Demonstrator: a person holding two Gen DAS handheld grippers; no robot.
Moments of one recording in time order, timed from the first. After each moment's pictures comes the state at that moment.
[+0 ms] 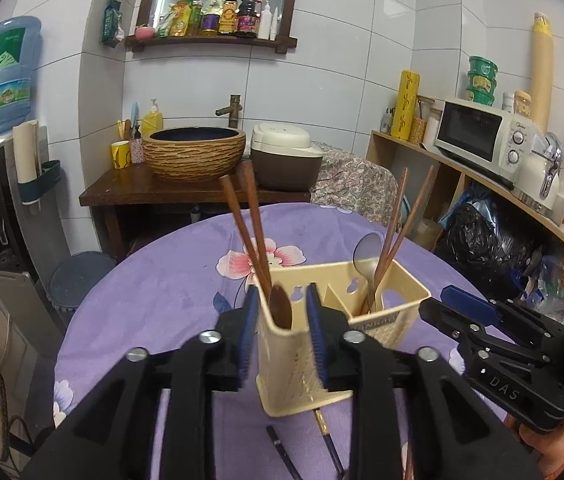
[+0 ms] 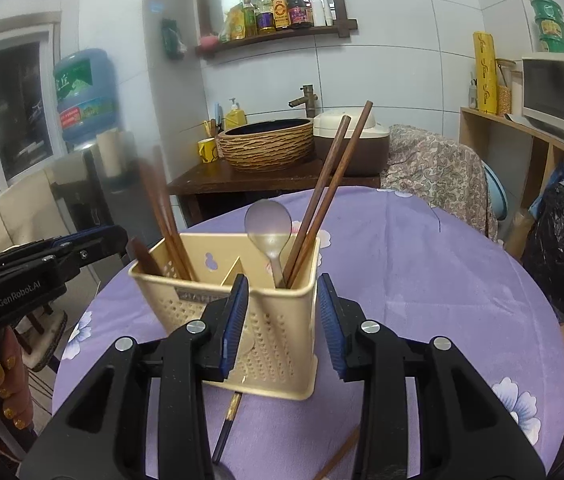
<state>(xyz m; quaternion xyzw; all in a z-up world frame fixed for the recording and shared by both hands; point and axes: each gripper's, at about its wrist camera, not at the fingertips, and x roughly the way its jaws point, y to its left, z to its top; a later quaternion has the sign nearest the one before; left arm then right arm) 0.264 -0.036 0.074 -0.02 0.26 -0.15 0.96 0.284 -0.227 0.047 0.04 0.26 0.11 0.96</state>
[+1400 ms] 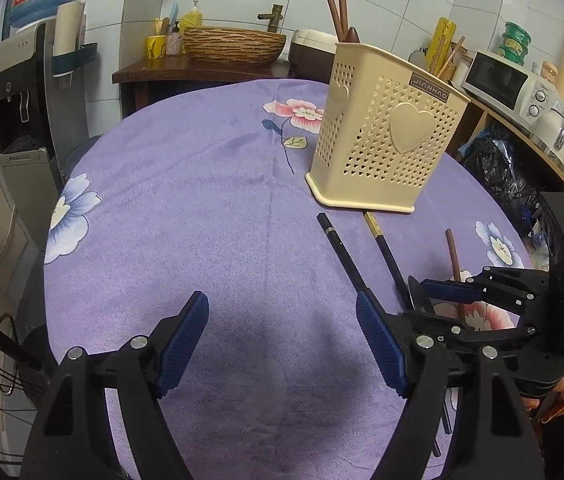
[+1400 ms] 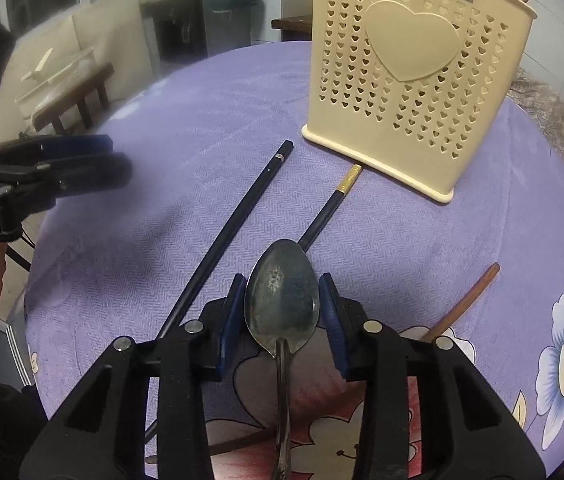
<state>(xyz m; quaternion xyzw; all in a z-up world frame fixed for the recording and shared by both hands) 0.181 0.016 -0.053 -0.06 0.39 -0.13 0.91 0.235 -0.154 -0.091 -0.13 0.44 0.26 0.85</state>
